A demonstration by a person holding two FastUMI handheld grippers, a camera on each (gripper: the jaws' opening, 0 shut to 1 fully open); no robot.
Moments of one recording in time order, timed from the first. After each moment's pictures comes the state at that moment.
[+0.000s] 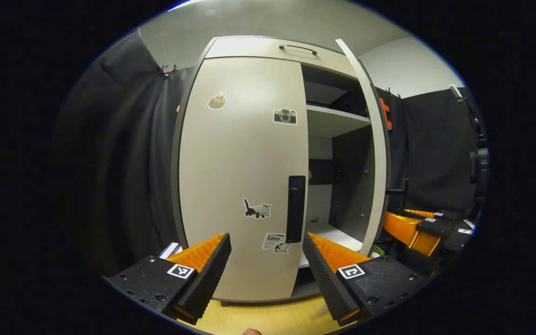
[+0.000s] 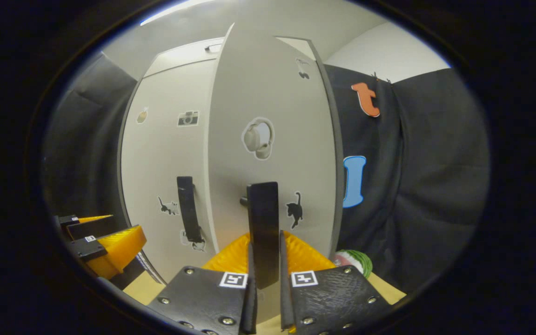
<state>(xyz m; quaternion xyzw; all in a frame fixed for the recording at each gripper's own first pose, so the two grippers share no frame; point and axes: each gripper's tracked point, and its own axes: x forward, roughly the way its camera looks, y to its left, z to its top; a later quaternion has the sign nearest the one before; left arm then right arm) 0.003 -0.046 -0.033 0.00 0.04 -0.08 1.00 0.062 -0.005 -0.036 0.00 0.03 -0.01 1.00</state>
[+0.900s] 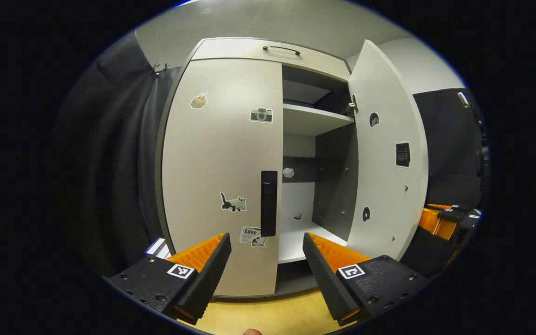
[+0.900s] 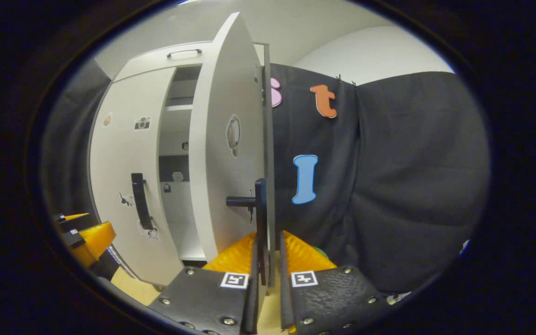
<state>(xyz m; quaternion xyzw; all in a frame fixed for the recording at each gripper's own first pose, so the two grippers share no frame) -0.017 -0.082 -0.041 -0.01 0.05 -0.12 0.99 0.020 -0.111 -0.038 -0.01 0.03 -0.11 0.99</state>
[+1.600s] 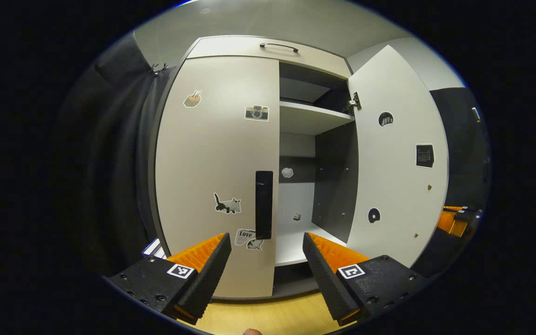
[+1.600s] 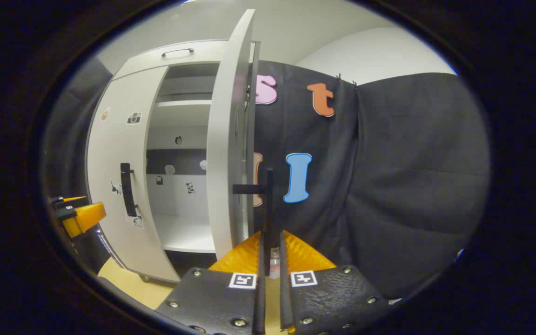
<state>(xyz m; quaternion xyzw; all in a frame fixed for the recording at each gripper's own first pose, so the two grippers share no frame) 0.001 -0.091 -0.039 0.00 0.04 -0.11 0.99 0.011 -0.169 -0.038 -0.03 0.03 -0.11 0.99</state>
